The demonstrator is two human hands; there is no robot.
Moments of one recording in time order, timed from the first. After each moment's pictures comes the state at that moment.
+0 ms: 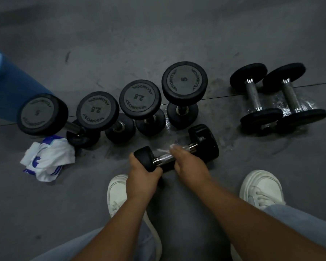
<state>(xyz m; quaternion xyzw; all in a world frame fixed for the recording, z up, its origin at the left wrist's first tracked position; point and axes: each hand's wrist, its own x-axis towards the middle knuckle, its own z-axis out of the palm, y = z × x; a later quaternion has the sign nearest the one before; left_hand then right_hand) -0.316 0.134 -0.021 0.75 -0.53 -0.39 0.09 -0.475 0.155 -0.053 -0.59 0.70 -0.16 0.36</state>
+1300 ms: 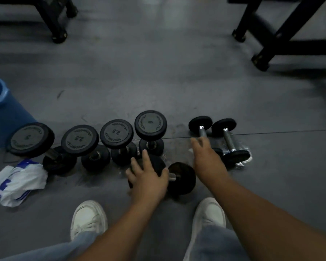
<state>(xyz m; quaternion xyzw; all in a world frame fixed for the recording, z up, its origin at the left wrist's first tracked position) -0.437 0.157 0.086 0.69 -0.62 -0.36 0.07 -0.616 0.168 0.093 -0.58 0.80 -0.08 0.12</state>
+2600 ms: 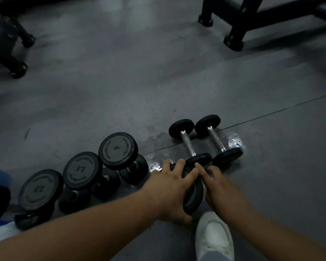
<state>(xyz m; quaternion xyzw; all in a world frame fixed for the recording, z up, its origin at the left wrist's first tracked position) -0.546 0.110 0.120 0.17 -0.96 -0.08 -0.20 -0.694 0.234 0.040 -0.56 0.81 -0.06 0.18</state>
